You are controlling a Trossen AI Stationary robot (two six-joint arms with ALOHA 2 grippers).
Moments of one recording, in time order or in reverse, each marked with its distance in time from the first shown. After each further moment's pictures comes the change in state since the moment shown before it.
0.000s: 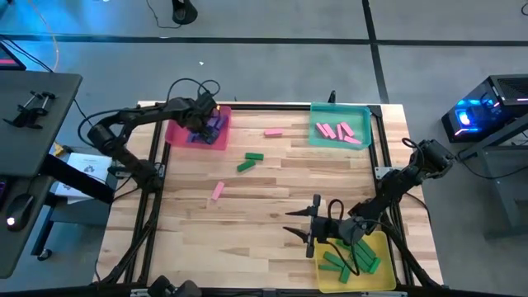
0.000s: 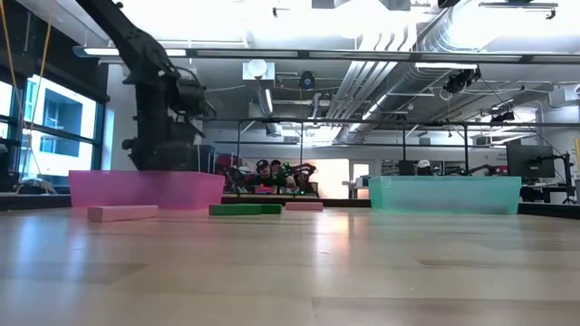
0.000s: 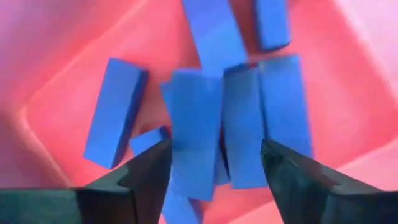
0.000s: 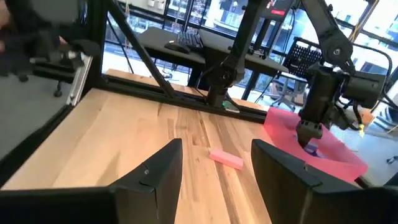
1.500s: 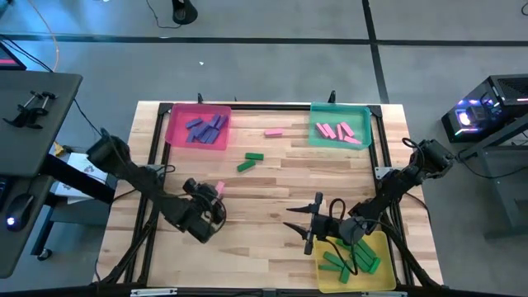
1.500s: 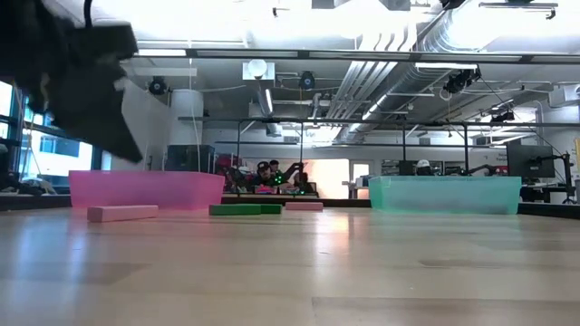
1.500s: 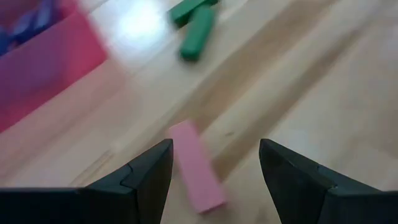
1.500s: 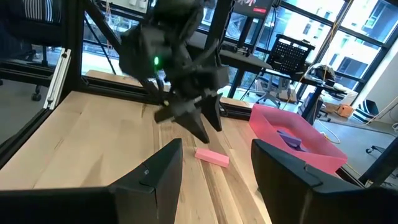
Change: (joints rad) left arm -1.461 0.027 -0.053 -0.113 -0.642 -1.338; right arm 0.001 0.000 0.003 0.007 0.070 0.003
